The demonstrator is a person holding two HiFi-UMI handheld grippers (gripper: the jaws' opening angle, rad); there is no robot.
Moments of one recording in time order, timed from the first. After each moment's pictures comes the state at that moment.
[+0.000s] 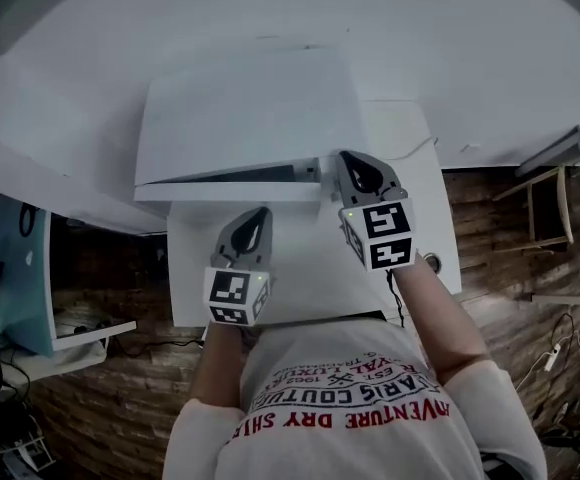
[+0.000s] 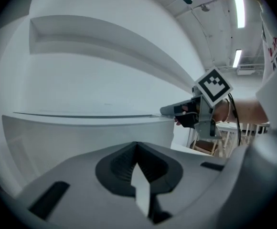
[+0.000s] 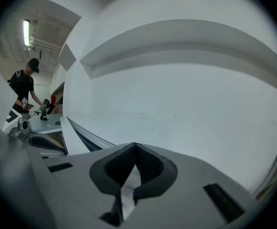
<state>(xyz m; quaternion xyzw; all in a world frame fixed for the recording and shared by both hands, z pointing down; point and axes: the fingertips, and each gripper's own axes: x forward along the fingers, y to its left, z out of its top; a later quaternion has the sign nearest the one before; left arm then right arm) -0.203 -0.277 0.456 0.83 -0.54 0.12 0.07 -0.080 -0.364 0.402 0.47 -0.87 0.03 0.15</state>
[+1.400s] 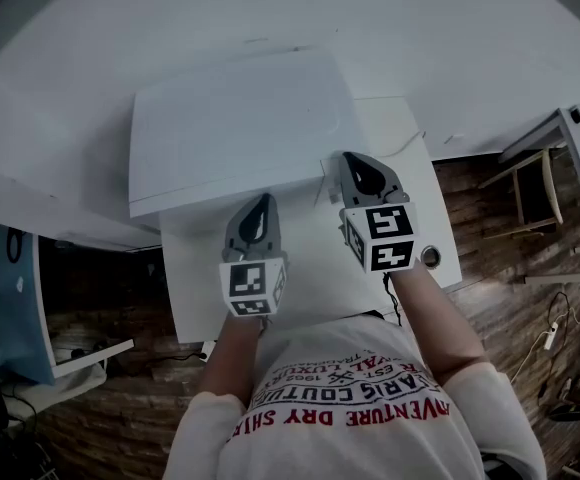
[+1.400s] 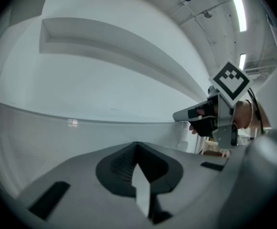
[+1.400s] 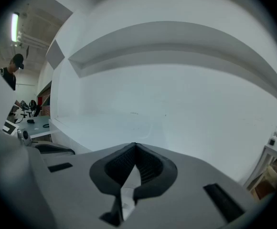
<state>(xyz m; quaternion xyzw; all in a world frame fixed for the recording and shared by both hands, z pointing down) -0.206 -0.314 0.457 0.82 -0.57 0.06 0.06 -0.075 -0.364 0.402 0.54 -0.83 0.05 0.14</state>
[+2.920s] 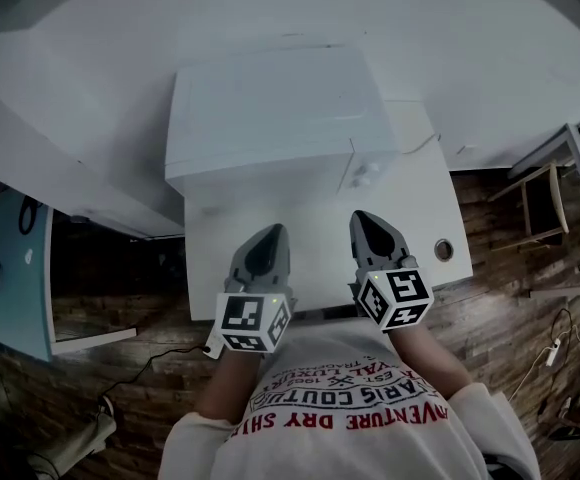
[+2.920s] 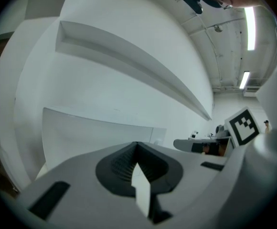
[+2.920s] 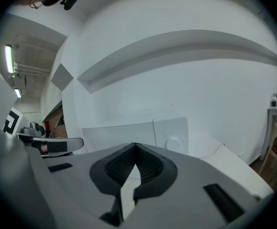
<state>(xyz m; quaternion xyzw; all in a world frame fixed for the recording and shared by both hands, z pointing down) -0.236 -0.196 0.428 0.82 -0.55 0.03 0.13 -0.105 -0.225 0.432 0.52 -0.85 0.14 0.04</state>
